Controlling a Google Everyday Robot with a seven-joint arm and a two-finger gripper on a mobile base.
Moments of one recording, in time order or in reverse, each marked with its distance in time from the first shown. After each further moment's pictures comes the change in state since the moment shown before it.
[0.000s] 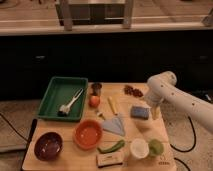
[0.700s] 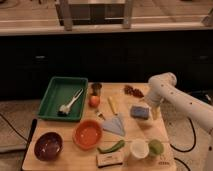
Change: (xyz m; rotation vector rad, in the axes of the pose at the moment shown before) arm 0.005 -0.002 0.023 -0.028 -0.044 -0.073
